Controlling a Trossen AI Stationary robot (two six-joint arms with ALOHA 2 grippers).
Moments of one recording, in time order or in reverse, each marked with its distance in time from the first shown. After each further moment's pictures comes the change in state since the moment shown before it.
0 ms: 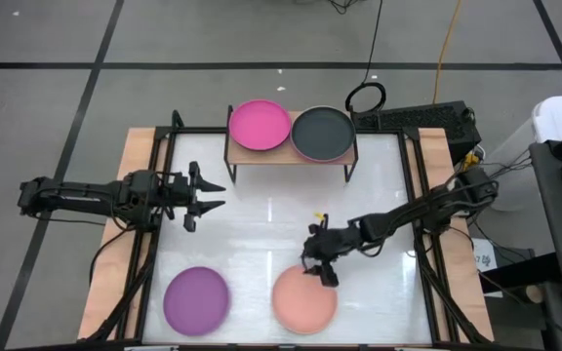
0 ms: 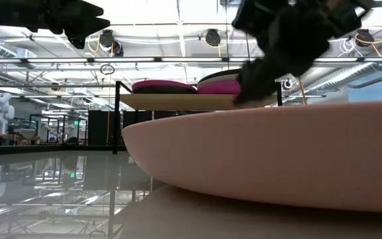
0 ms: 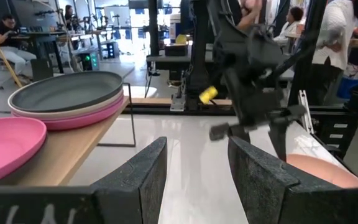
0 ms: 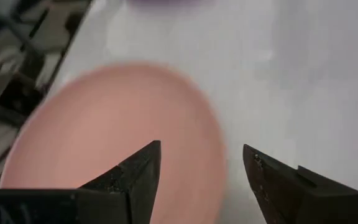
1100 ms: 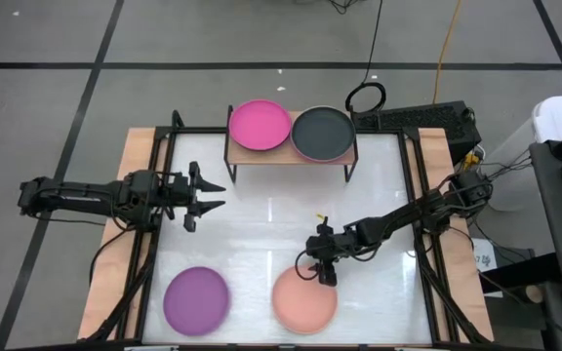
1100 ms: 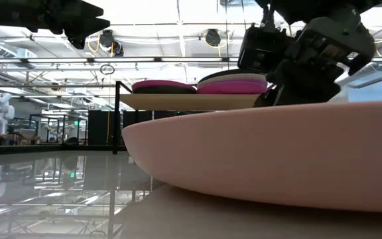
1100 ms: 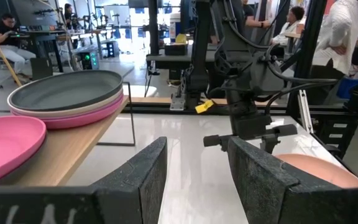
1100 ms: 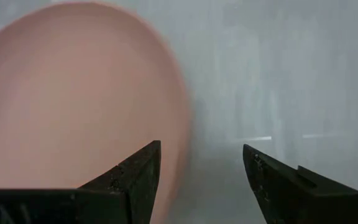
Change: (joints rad) left arm 0.000 0.000 0.000 -0.002 -0.001 -0.003; right arm 0.023 0.072 -0.001 -0.129 0.075 0.158
